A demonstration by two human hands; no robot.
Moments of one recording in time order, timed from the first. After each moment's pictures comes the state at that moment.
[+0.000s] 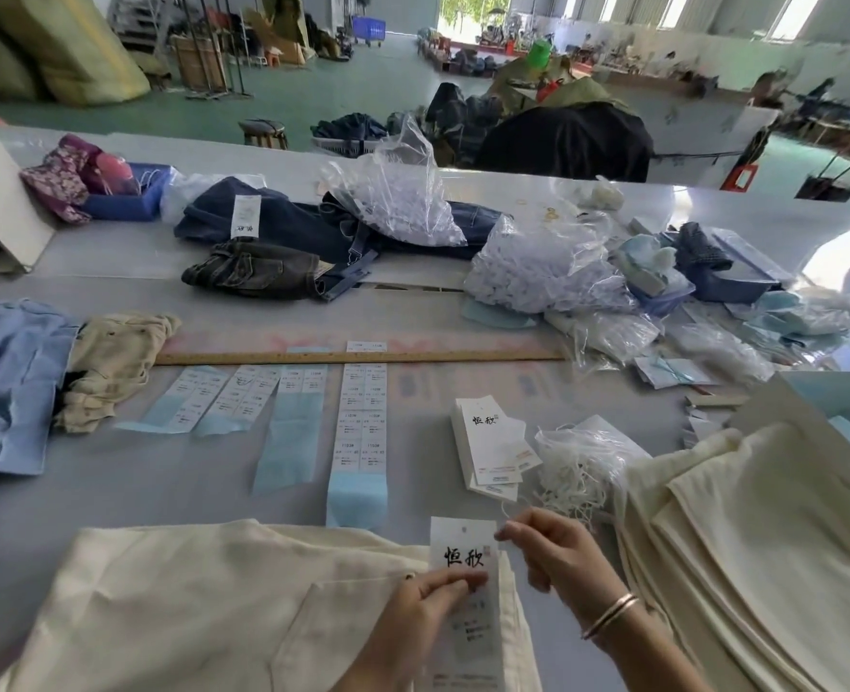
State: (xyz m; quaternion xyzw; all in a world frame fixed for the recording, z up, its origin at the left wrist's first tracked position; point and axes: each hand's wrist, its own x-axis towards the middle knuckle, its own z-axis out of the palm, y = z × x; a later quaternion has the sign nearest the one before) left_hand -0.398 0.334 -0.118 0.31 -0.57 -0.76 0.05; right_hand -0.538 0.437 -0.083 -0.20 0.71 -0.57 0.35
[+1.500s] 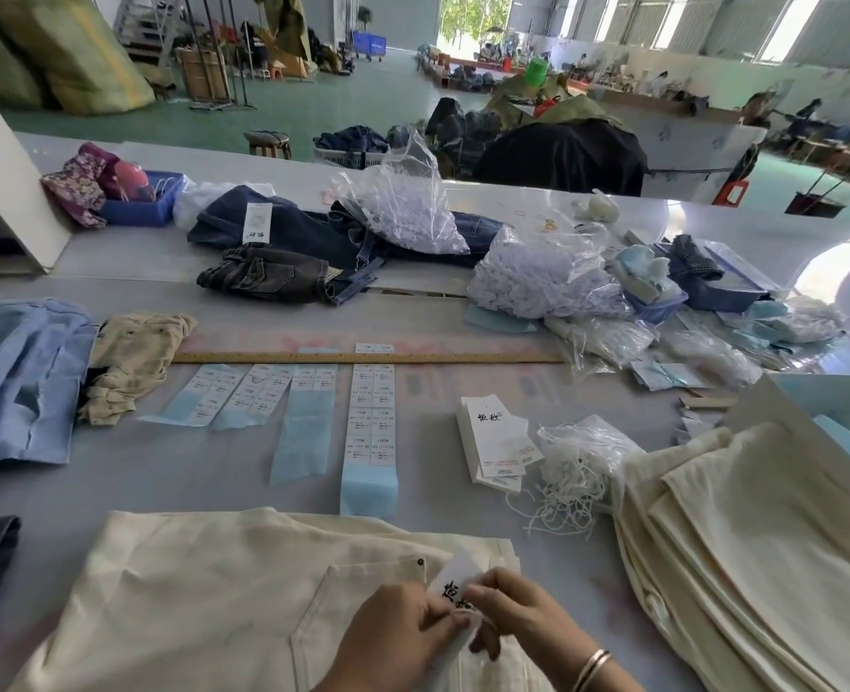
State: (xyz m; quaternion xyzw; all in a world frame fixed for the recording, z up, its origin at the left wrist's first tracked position) left_hand -0.350 0.321 -0.125 0.19 -0.85 -0.48 0.02; right_hand -0.465 0.446 -0.084 -0.23 0.74 -0.44 0.45
